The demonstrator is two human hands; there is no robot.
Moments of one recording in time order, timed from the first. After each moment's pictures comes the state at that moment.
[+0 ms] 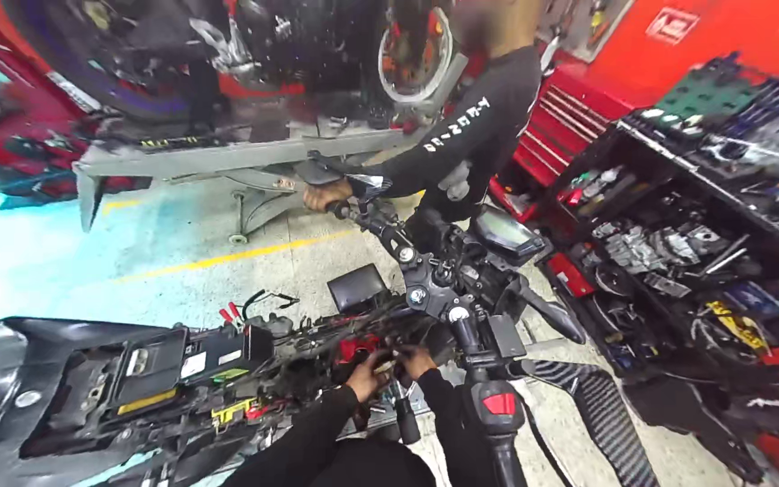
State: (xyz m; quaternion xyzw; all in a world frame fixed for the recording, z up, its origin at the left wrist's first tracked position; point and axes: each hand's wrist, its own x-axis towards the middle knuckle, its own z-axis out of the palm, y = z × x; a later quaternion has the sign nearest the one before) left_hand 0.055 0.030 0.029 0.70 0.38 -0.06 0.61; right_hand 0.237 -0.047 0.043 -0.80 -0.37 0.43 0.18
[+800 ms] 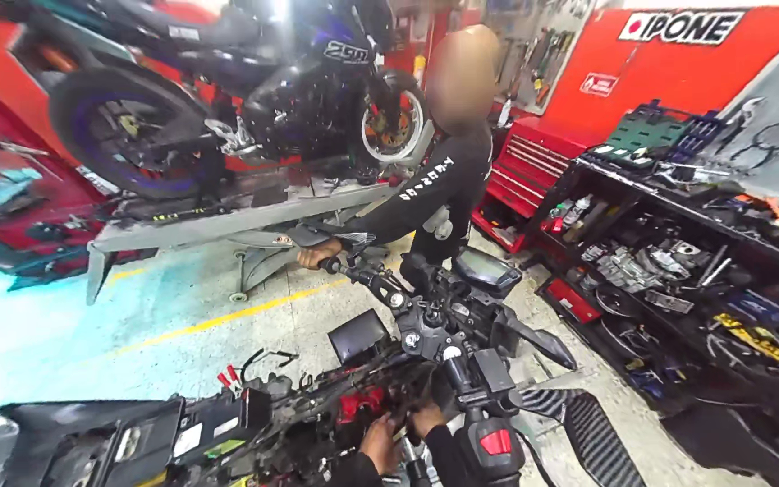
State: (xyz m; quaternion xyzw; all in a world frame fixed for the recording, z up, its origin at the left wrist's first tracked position) left_hand 0.078 0.006 0.025 0.85 0.32 -0.12 0.40; right_hand 0.232 -0.060 0.063 -0.81 -0.36 0.46 0.09
